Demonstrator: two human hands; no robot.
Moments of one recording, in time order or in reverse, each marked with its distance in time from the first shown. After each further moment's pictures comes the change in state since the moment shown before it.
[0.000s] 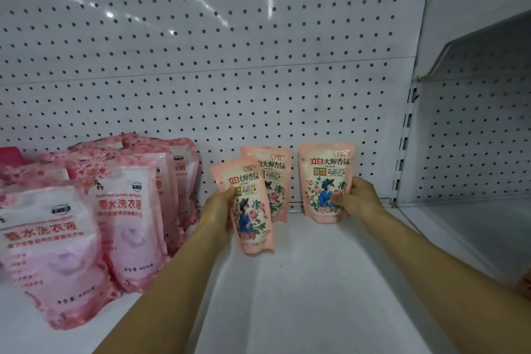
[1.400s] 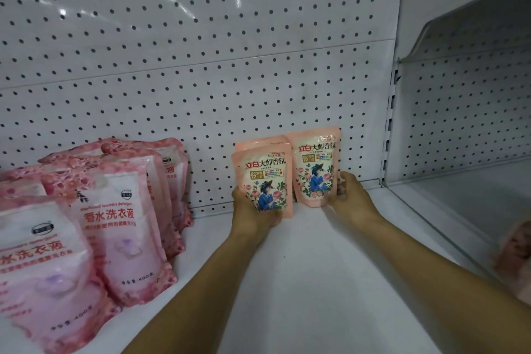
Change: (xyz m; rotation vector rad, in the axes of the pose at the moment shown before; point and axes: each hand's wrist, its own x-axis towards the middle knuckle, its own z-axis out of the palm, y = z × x) left_hand 0.000 -0.044 0.029 0.528 -0.128 0.292; right_hand -0.024 0.032 0.014 -0.131 0.104 -0.132
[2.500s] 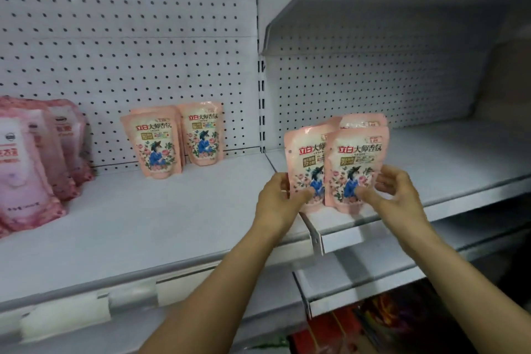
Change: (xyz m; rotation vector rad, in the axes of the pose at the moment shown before) left_hand -0.229 0.069 0.214 0.027 -0.305 0.125; right_hand -0.190 0.078 -0.300 0.163 0.302 0.041
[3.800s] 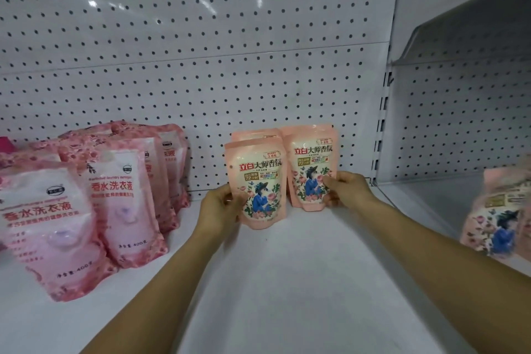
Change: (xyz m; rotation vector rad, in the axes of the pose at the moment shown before) left_hand 0.094 -0.082 -0.285 0.039 0.368 -0.067; right_hand 0.109 -0.039 0.324 0.113 -0.450 0.212
